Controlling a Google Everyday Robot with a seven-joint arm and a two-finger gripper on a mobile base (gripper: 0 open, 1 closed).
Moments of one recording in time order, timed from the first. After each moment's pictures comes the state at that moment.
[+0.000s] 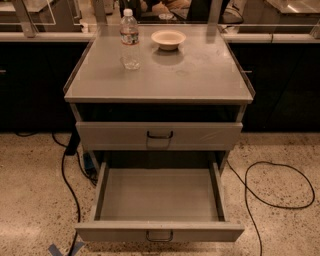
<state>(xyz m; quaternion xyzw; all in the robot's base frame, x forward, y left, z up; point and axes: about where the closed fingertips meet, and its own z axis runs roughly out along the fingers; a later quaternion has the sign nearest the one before) 0.484 -0.340 0.990 -0.51 0.83 -0.05 0.21</state>
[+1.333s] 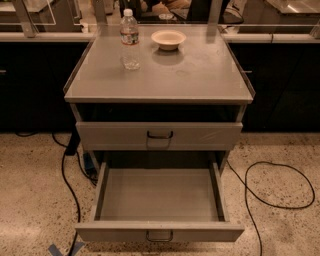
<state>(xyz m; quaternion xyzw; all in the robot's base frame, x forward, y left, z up) 0.476 -0.493 0.963 -0.38 0.89 -0.06 0.26</state>
